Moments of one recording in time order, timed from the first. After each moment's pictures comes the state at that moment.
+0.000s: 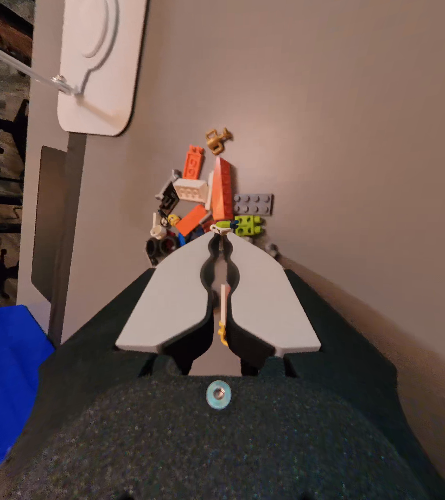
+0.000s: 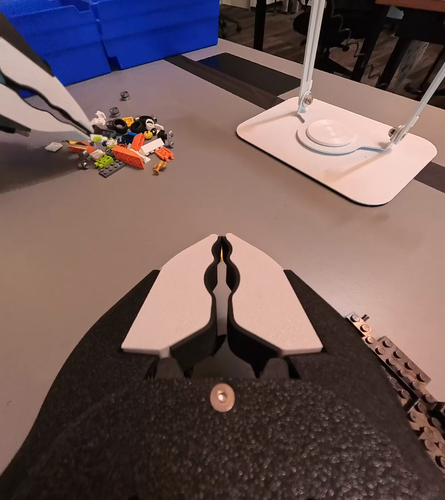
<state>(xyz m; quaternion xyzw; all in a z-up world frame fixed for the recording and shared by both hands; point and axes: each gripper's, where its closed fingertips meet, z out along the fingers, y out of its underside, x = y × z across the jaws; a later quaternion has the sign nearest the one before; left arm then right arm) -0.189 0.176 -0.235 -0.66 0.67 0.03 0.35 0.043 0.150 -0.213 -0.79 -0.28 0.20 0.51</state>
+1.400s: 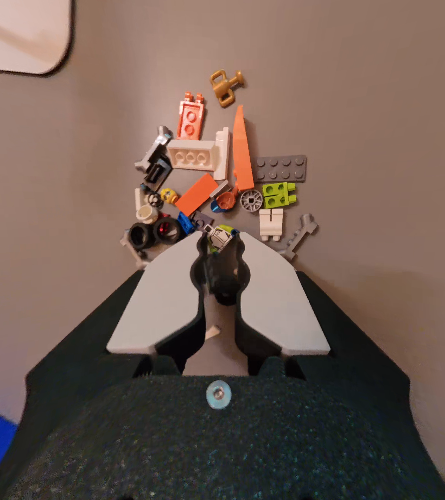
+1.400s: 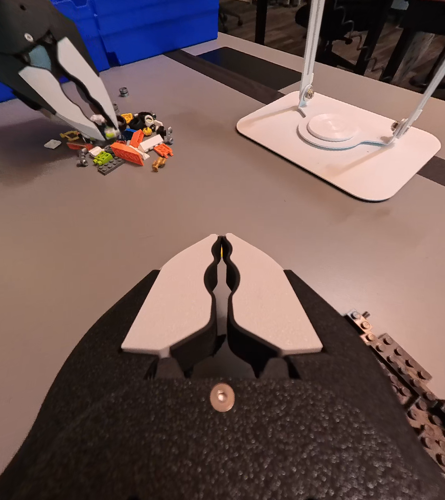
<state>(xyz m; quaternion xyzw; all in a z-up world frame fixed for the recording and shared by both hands) -0.209 0.204 -0.256 -0.69 0.69 -0.07 0.22 0.044 0.150 -0.217 -0.79 -0.27 0.21 0.50</state>
